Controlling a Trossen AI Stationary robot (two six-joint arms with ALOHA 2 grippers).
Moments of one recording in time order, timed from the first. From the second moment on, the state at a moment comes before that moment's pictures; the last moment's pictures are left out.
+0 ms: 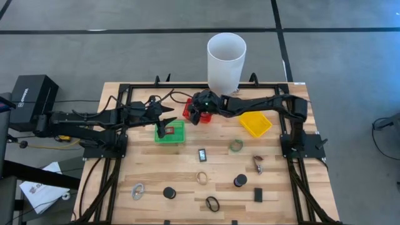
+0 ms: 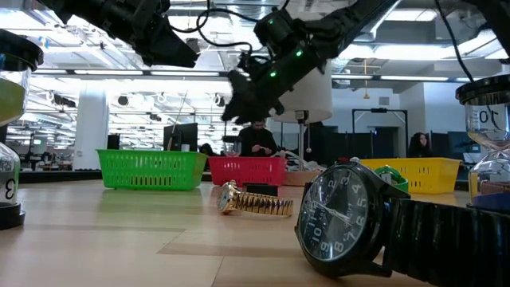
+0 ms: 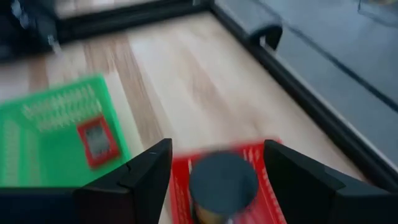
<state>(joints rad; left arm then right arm) 0.13 0.91 0.61 -0.04 -0.26 0.02 -0.24 1.93 1.33 0.01 0.18 0.09</state>
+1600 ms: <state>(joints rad) 0.13 0.91 0.61 -0.02 -0.26 0.02 0.01 1.98 1.33 -1.12 0.16 0.04</state>
